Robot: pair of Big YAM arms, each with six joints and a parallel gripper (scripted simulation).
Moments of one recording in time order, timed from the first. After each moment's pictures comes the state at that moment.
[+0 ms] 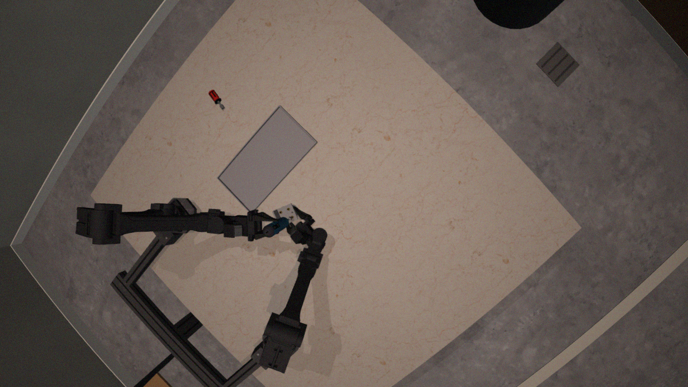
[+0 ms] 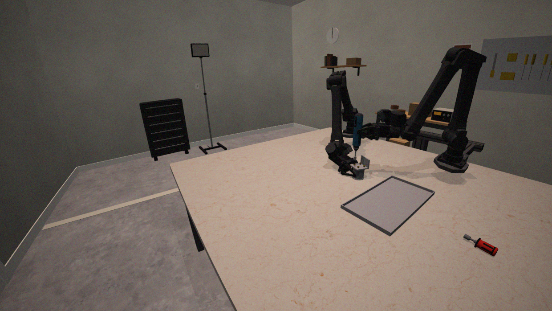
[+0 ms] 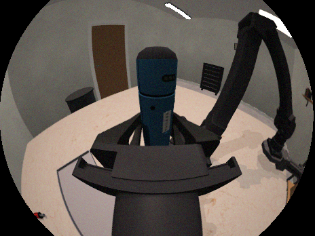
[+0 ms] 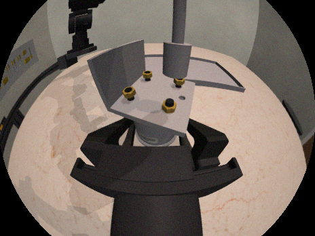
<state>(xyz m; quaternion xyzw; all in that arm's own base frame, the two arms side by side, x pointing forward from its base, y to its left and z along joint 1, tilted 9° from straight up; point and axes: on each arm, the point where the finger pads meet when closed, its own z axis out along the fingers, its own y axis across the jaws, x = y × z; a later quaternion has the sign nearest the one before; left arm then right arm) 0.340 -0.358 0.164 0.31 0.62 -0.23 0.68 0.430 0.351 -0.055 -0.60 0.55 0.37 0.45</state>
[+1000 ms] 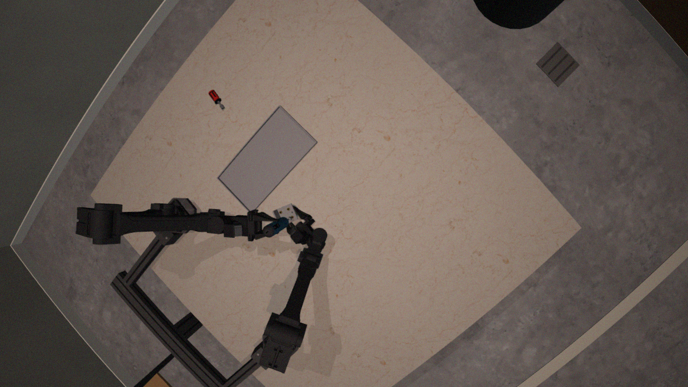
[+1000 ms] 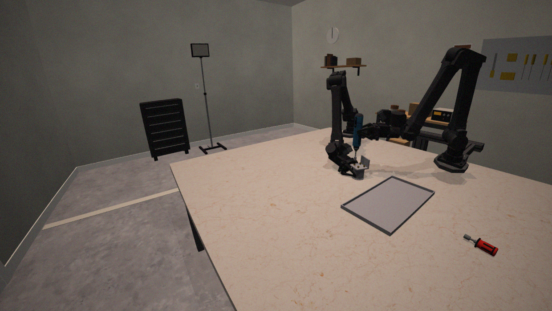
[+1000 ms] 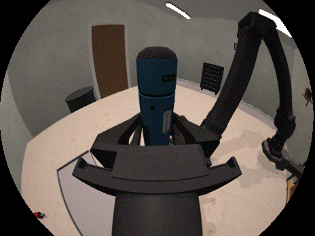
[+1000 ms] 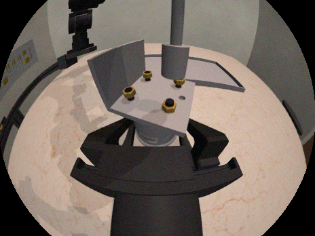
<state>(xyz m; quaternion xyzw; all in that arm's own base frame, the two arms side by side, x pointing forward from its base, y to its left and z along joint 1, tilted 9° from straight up) 0.339 -0.358 0.163 0.31 0.62 -0.23 0.68 0.430 0.351 -0.055 -0.60 0.55 0.37 0.45</state>
